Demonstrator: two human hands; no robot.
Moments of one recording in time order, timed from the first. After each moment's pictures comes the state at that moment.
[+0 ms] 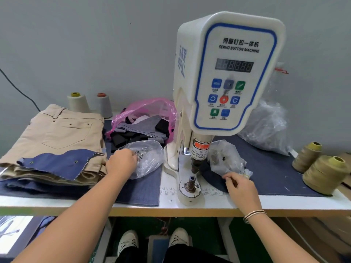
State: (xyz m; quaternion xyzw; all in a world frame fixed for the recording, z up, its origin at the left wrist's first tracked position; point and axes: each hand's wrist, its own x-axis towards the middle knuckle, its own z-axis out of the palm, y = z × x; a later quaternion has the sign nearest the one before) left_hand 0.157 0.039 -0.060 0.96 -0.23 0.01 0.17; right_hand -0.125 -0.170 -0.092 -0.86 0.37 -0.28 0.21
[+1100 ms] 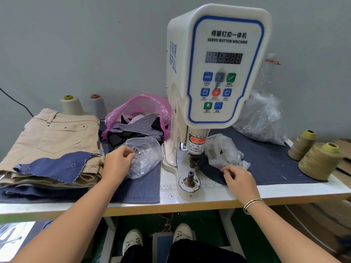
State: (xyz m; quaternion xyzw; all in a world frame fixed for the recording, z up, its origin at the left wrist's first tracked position) left_hand 0.156 0.054 -0.069 0.86 -0.27 0.01 0.45; right_hand -0.126 -0.171 -0.092 -0.86 0.38 -0.28 0.21
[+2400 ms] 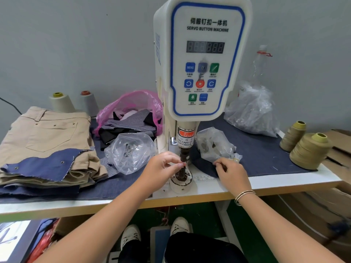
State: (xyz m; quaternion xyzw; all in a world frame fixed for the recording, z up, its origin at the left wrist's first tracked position) left_hand 0.038 0.014 -0.041 0.67 -0.50 -0.18 0.51; right_hand -0.125 -0.171 -0.093 -0.86 0.37 -0.28 0.20
